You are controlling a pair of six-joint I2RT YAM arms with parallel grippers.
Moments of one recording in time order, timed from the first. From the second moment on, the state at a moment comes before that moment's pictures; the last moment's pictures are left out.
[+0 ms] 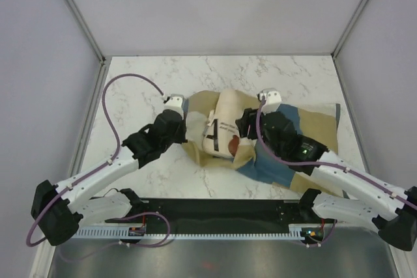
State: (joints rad) left arm -0.77 1.05 0.85 -0.37 -0.36 -0.41; right arm 0.87 0.97 0.89 -0.24 0.43 0.43
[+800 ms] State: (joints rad) left arm -0.65 0.90 0.45 -0.38 -0.44 -0.74; right arm 0.87 0.96 0.70 -0.31 0.27 0.57
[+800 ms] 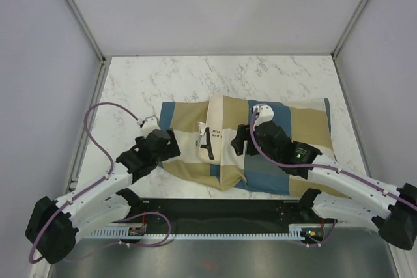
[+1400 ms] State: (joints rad) left arm -0.43 1.32 0.67 -0.29 -0.35 -0.66; right arm 0.95 1.74 1.36 -0.39 0.45 0.42
